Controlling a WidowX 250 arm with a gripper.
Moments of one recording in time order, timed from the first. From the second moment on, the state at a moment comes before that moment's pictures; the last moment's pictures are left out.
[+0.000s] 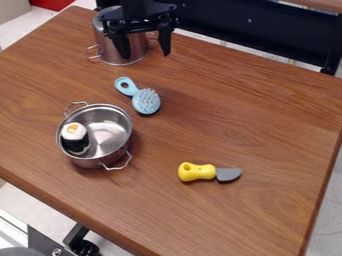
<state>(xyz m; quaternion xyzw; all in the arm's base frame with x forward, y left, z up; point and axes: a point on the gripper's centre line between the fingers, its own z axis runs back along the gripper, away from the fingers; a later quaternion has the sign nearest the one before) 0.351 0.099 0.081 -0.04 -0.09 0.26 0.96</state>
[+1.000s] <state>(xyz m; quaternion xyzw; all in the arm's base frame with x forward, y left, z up) 0.324 0.027 0.089 -0.06 -0.04 -0.18 0.98</state>
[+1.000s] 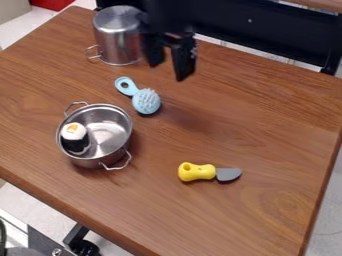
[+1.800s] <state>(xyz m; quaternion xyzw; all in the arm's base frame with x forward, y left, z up) 0.254 -0.024 0.046 -0.04 -0.01 -0.47 0.88</state>
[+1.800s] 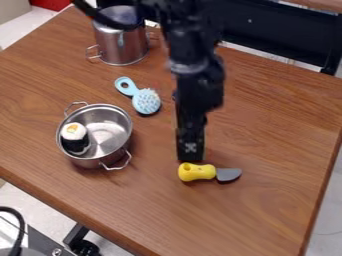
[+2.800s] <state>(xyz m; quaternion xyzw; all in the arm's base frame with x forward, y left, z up) 0.247 -0.045 0.007 -0.01 -0.03 -0.51 0.86</state>
